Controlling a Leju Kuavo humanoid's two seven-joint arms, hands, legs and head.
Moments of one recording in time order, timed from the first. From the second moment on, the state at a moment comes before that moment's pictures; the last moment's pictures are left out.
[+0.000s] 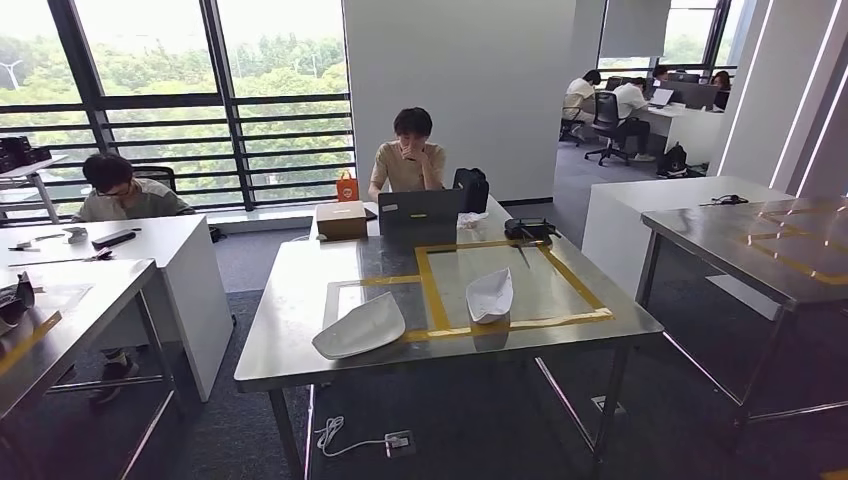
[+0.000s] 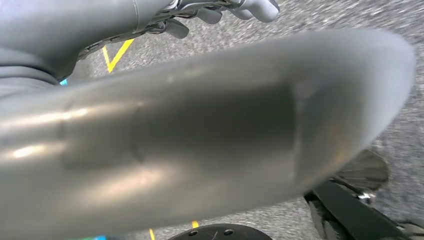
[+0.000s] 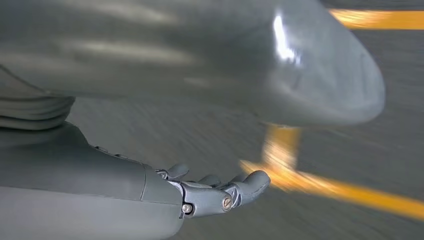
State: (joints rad) left arm -0.12 -0.09 0.89 -0.18 -1.16 -0.06 0.04; right arm -0.22 -0.07 0.19 -0.26 0.28 -0.07 0.01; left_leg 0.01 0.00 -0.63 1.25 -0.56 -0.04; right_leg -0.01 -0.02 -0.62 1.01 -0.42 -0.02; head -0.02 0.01
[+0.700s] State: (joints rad) left arm -0.11 -0.08 0.91 -0.18 -1.15 -0.04 0.11; right arm -0.04 -0.02 -0.06 -0.19 0.13 0.06 0.03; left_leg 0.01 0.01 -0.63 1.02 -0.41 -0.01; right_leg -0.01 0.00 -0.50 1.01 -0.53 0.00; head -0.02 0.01
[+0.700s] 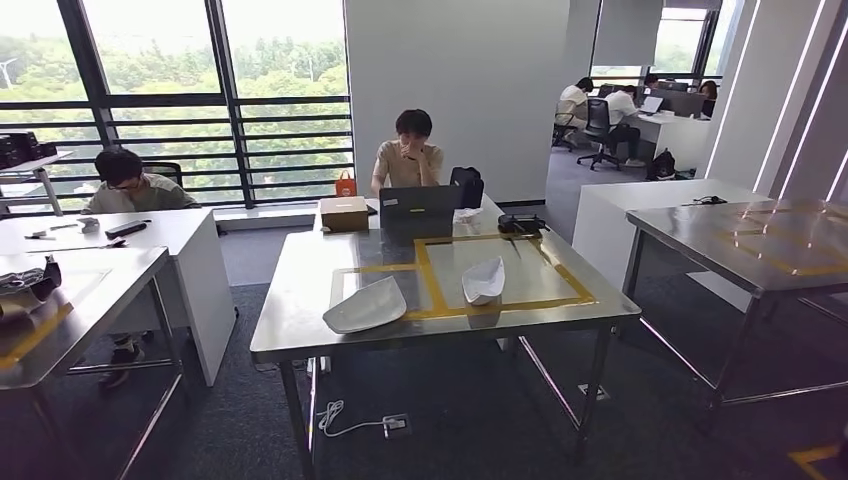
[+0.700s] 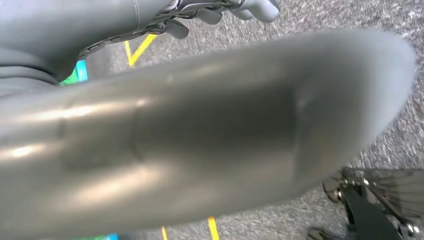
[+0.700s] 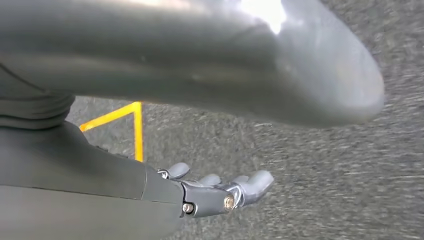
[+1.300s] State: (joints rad) left arm -0.11 -0.10 0.91 -0.18 -1.18 -0.06 0.12; right arm -0.03 0.00 -0.06 -0.19 0.16 0.04 0.05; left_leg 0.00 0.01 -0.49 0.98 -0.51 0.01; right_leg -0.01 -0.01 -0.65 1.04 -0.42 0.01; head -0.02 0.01
